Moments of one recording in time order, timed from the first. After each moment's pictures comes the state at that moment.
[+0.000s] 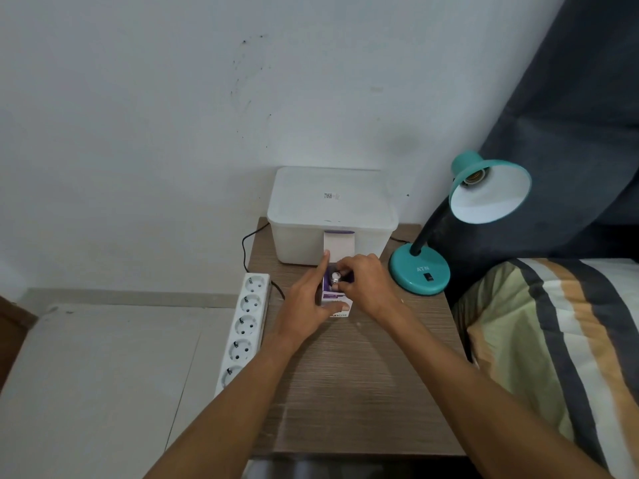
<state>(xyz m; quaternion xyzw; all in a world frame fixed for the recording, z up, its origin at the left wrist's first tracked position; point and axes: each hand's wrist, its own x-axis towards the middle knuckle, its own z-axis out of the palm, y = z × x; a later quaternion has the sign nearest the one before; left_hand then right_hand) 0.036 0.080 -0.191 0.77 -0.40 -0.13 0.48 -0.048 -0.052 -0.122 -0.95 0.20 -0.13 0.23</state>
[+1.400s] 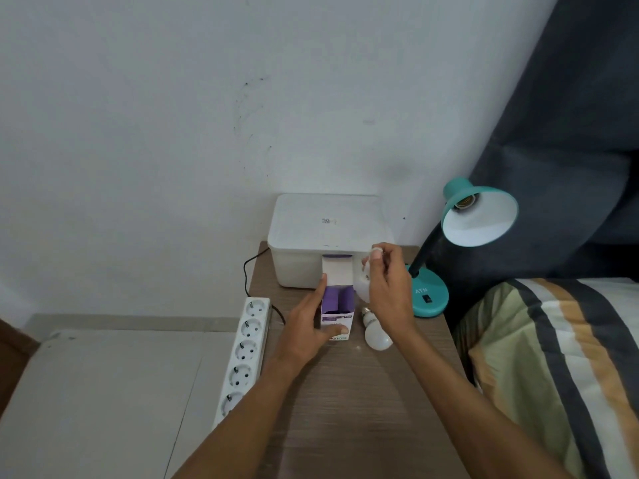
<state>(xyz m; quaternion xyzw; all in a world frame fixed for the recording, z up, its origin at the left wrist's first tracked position) 0.036 0.080 -0.193 0.75 -0.40 -0.14 0.50 -0.061 -0.050 -0.083 -0.75 0.31 -0.37 0.45</state>
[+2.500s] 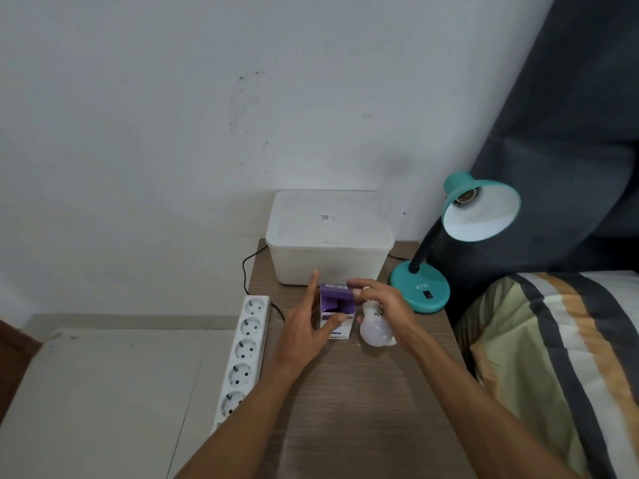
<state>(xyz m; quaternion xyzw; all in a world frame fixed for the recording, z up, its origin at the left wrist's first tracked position) 0.029 0.084 -0.192 0.73 -0.38 -0.15 0.55 -0.082 -0.073 -0.121 -0.65 0.29 -0.09 0.69</state>
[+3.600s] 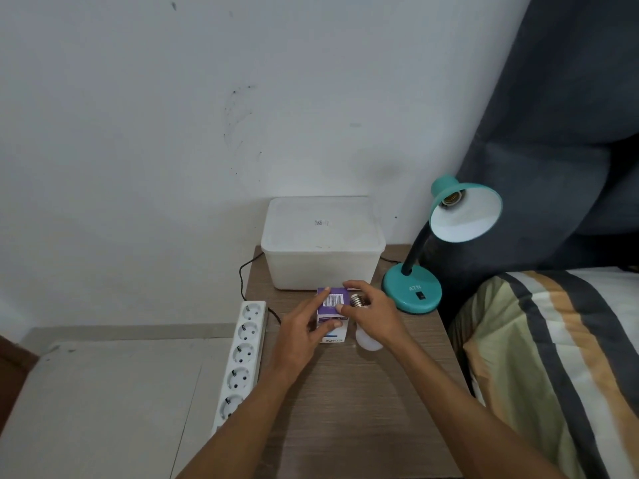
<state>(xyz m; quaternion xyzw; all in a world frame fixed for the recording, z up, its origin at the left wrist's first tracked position) 0.025 0.091 -0.189 0.74 -0.39 -0.14 0.53 -0.082 -0.057 -0.130 -0.77 0.30 -0.14 0.55</state>
